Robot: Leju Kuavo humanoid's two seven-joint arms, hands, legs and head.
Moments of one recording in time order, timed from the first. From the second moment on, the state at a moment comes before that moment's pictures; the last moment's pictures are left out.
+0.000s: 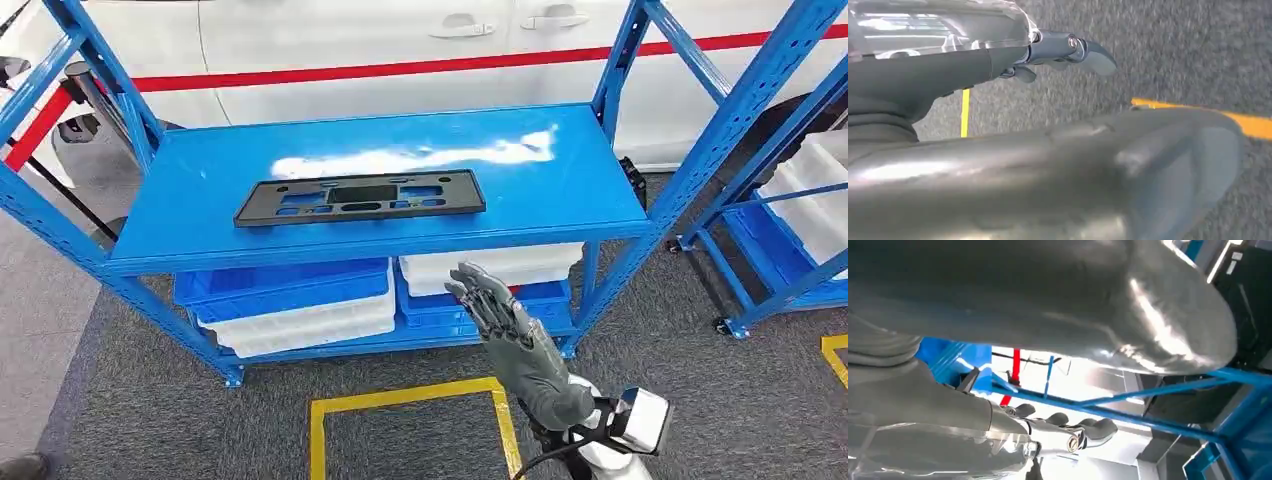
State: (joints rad) left arm -0.09 -0.08 1.31 -0.23 -0.87 0.02 -0.17; right arm -0.09 -0.07 0.38 -1.75 -0.09 0.41 -0.69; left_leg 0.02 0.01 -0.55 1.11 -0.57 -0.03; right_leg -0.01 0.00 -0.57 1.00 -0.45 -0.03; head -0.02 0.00
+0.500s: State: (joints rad) left arm -0.07 -0.08 1.31 -0.23 -0.89 0.02 -0.18; right arm -0.10 -0.08 0.38 -1.75 -0.02 0.40 -0.68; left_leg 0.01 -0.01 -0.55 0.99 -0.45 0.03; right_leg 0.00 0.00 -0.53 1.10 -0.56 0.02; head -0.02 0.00
